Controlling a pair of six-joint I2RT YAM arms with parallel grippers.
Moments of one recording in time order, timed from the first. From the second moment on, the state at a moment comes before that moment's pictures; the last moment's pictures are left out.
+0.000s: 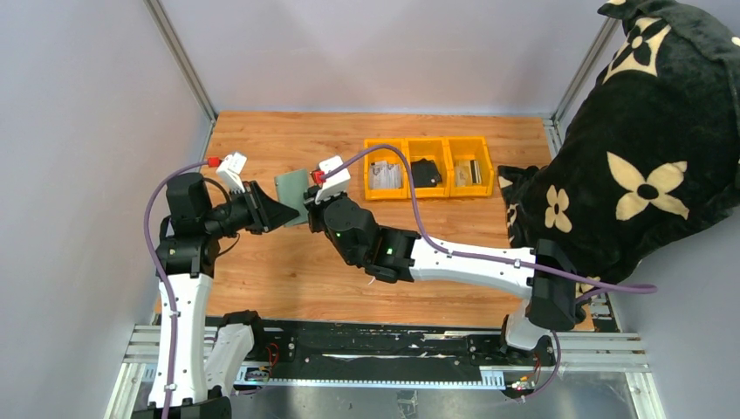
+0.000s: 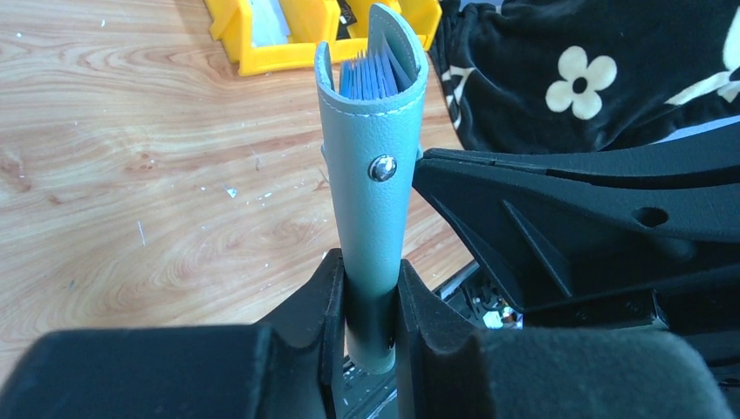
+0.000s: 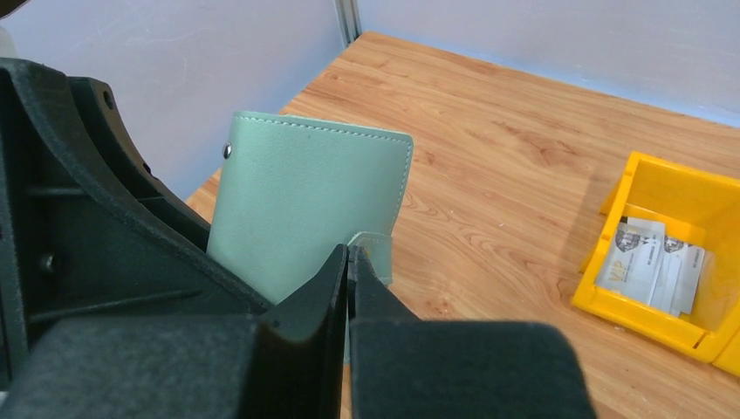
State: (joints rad) left arm 0.12 0.77 0.96 -0.67 0.88 -0.38; right arm 1.29 1.65 1.42 0.16 0.69 0.20
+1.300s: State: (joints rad) left arm 0.12 0.72 1.04 -0.64 1.01 -0.35; right arm 0.59 1.93 1.47 -0.24 0.40 0.34
